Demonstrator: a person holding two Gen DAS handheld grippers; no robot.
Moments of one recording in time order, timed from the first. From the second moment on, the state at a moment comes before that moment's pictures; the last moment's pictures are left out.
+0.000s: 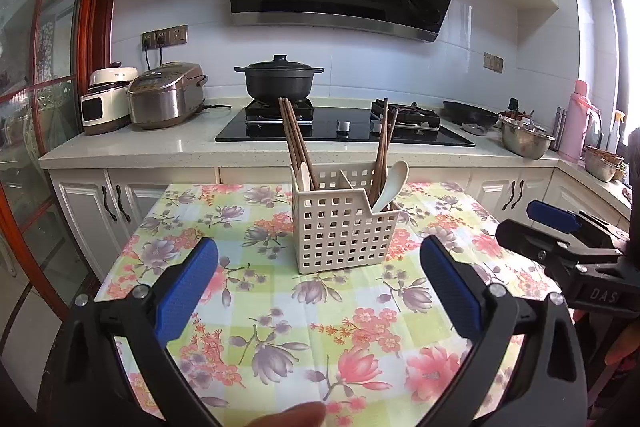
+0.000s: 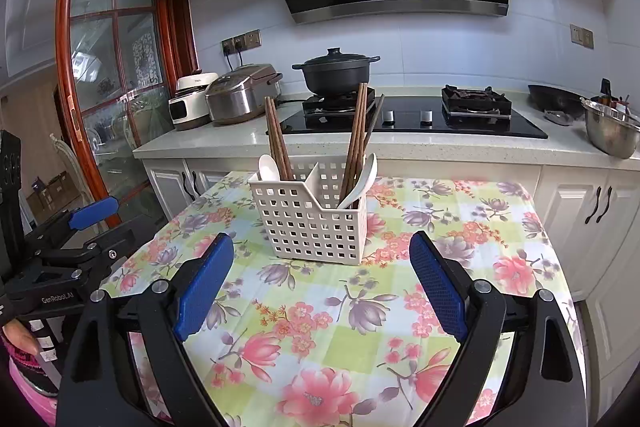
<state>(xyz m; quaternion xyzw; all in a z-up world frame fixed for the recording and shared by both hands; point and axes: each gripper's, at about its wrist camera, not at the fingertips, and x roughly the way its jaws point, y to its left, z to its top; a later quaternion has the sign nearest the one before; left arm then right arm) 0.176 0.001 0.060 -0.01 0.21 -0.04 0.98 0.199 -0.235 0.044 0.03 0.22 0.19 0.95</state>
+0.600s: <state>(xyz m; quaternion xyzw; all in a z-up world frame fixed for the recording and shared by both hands) 0.175 -0.001 0.063 -0.01 0.20 -0.04 0.98 0.198 -0.234 0.045 0.03 0.22 0.20 0.95</state>
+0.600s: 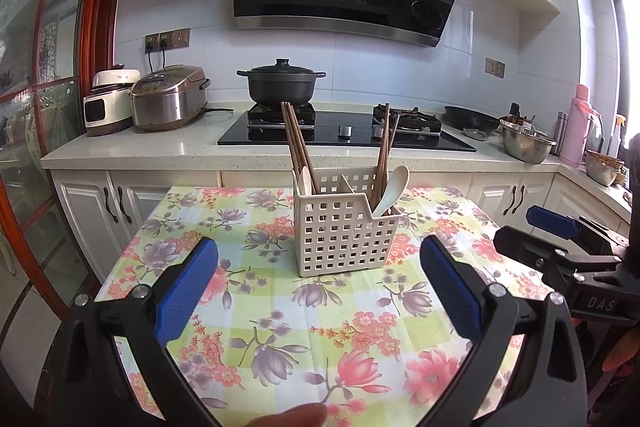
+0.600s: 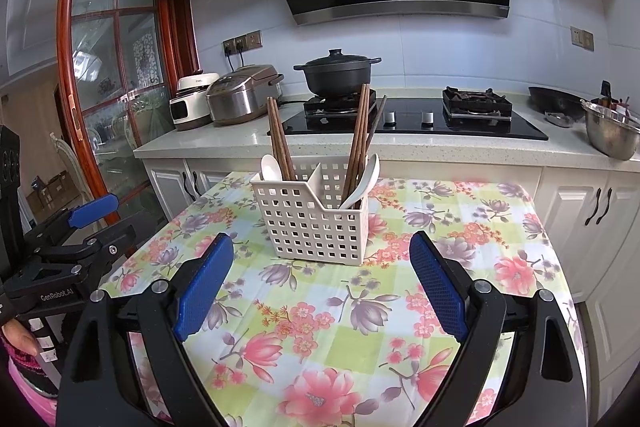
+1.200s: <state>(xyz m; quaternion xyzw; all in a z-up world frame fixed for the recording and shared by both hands) 0.174 -0.002 0.062 -0.01 0.20 -0.04 0.98 0.197 -0.233 0.045 0.03 0.22 0.19 0.96</state>
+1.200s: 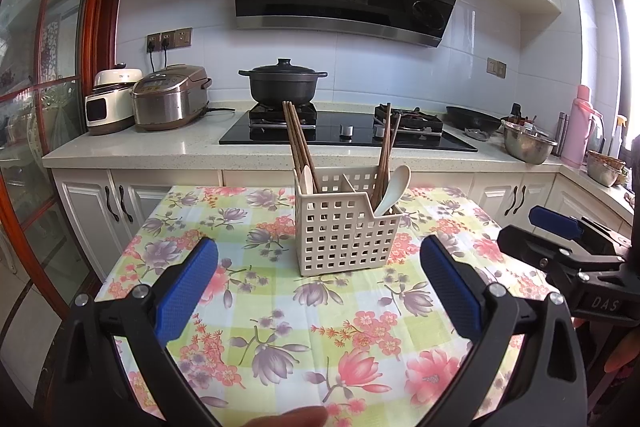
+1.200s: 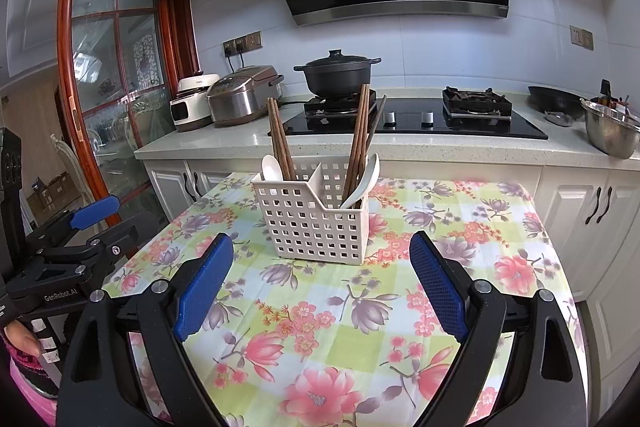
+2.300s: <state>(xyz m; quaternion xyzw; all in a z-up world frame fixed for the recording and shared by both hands) 0.174 -0.001 0.062 -0.01 0.20 -0.04 0.98 0.194 -0.232 0.045 0.03 0.22 0.20 0.96</state>
